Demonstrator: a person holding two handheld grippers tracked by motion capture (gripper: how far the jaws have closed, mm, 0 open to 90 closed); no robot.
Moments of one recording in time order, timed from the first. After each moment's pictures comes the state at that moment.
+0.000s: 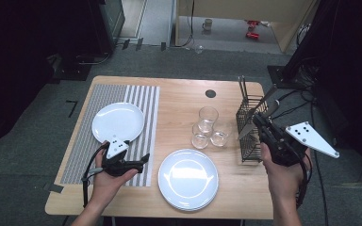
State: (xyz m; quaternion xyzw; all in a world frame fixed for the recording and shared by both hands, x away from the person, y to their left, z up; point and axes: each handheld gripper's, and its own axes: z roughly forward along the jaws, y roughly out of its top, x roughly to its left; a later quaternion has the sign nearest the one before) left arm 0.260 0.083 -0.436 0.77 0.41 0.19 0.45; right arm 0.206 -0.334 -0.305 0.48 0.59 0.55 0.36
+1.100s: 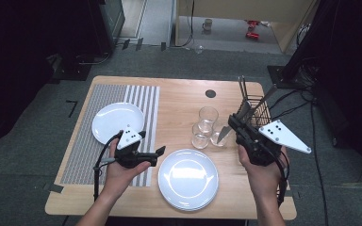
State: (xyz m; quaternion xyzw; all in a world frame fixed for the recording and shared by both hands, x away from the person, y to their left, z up) left arm 0.268 0.049 -0.403 0.77 0.37 0.16 0.50; right arm 0.212 -0.288 -0.306 0.44 0.62 0.56 0.32
